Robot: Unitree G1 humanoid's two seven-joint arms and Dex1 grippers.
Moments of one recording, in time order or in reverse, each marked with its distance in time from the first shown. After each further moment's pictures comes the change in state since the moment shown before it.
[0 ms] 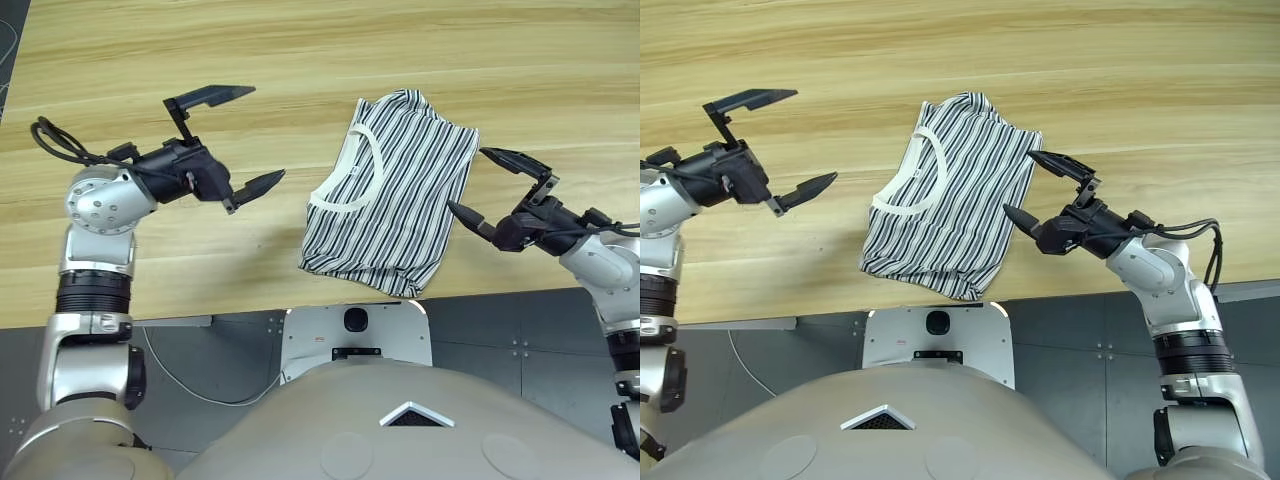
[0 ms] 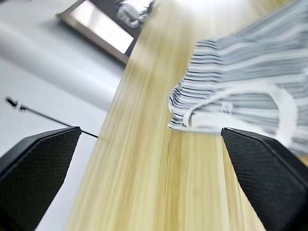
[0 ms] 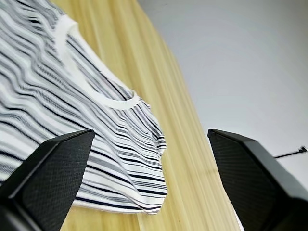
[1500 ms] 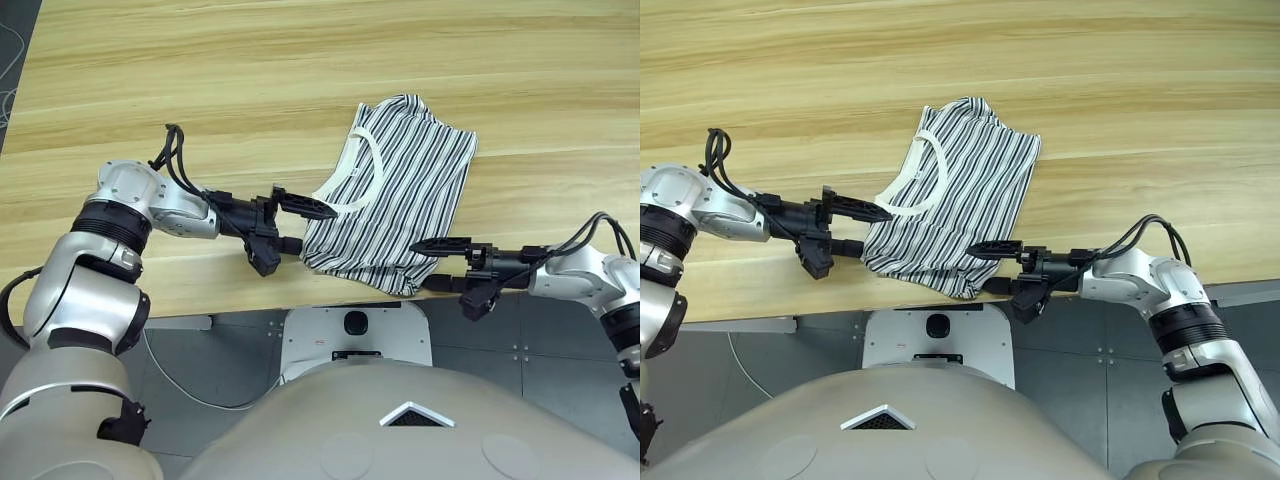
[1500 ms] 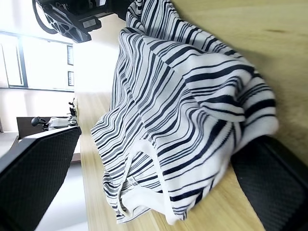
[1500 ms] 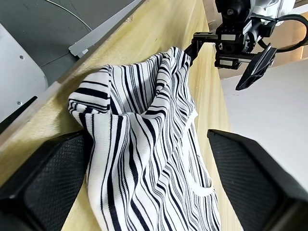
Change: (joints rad) left arm -0.408 -0.050 -0.600 0.365 1.190 -0.405 1.163; right arm -0.170 -0.038 0.314 0.210 -0.383 -0.396 -0.127
